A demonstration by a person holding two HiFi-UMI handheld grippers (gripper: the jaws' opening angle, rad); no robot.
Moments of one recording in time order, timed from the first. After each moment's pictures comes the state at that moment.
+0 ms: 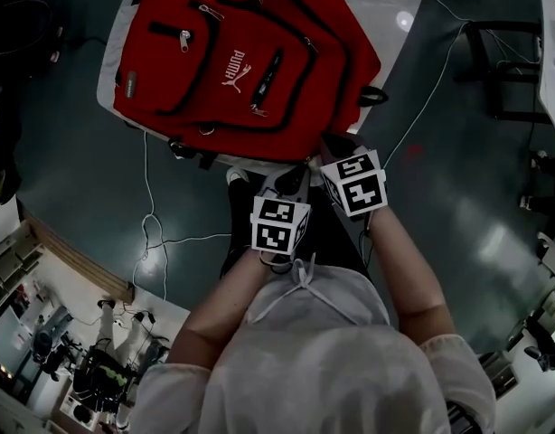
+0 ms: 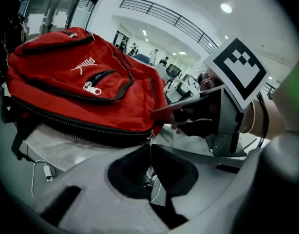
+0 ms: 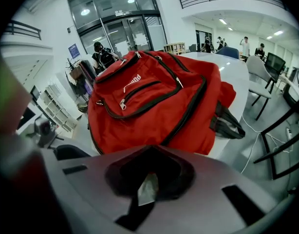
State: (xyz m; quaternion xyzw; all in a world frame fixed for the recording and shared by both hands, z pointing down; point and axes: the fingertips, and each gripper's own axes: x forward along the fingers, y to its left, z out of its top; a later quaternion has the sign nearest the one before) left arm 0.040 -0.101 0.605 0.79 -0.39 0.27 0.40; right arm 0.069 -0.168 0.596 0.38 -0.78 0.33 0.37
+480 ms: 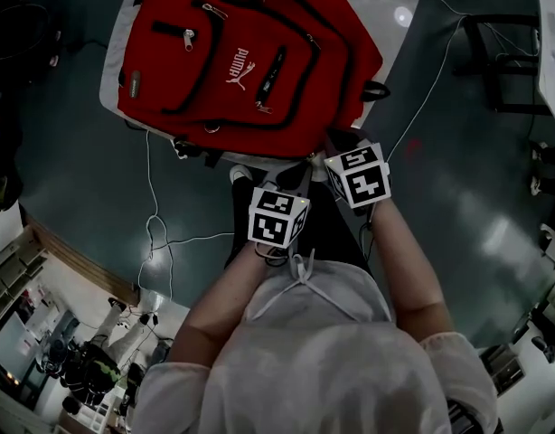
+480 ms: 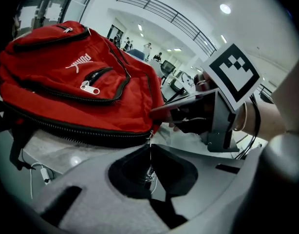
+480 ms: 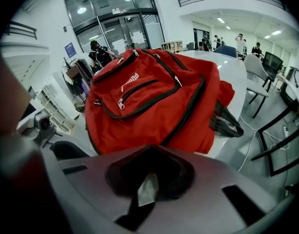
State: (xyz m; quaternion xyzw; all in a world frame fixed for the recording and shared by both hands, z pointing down) left arm 0.034 -0.097 0.601 0.80 -0.34 0.28 0.41; right arm 0.069 -0.168 0.598 0.39 -0.77 0.34 0.38
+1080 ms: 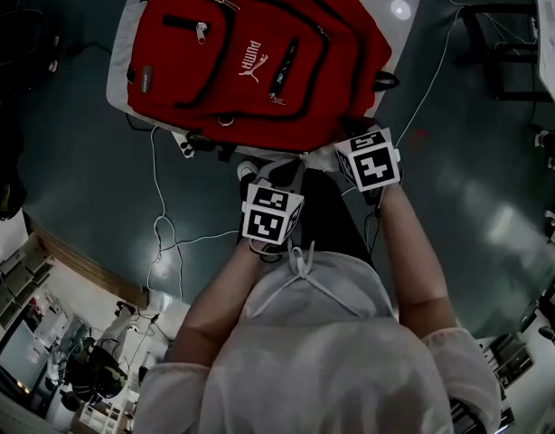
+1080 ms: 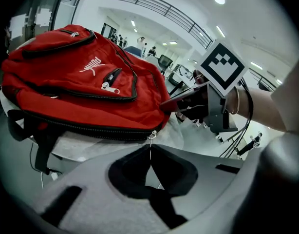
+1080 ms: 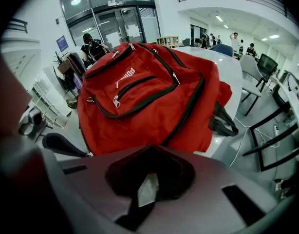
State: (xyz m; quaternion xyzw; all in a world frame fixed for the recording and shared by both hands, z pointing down) left arm -0.016 -0.087 0.600 0.81 -0.32 0.32 0.39; right arm 0.068 -0.170 0.599 0.41 -0.74 0.34 0.41
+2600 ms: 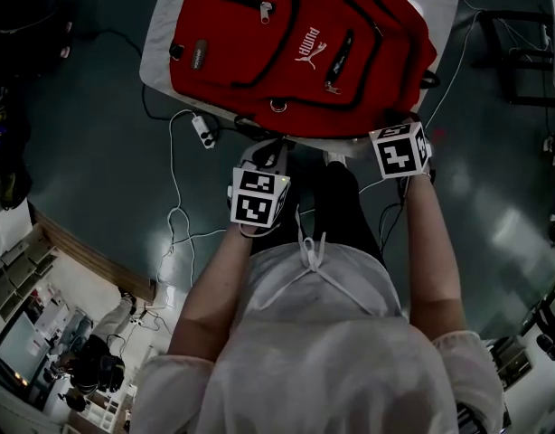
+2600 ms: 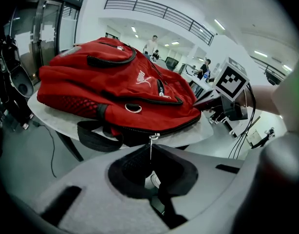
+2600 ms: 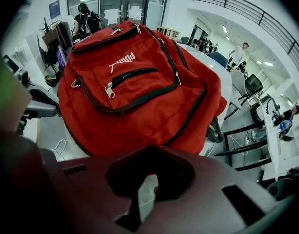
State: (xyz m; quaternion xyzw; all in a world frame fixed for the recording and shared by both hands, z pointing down) left arm -0.154 -0.120 0.601 0.80 -0.37 0.34 0.33; right arm 0.068 -0.176 0.596 0.46 -0.66 0.26 0.53
